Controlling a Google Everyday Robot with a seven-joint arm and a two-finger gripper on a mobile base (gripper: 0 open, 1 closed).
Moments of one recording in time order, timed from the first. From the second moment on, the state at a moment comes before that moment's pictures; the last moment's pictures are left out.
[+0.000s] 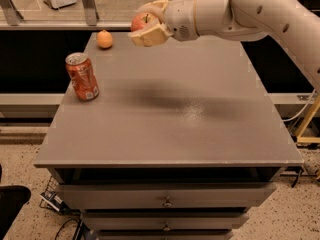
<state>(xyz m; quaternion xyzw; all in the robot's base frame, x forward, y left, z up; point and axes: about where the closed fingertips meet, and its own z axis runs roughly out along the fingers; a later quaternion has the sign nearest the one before) 0.661 0.023 1.002 -0.55 0.57 0.23 0.56</state>
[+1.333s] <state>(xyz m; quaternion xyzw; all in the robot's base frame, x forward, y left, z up) 0.780 0.037 0.937 -0.57 0.62 0.23 0.49</state>
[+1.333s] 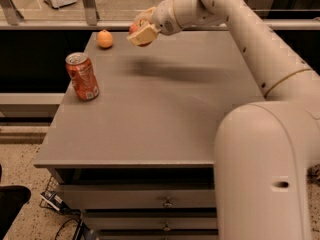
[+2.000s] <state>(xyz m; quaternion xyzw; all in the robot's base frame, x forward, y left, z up) 0.827 0.041 0.958 -0.55 0.62 0.20 0.52</state>
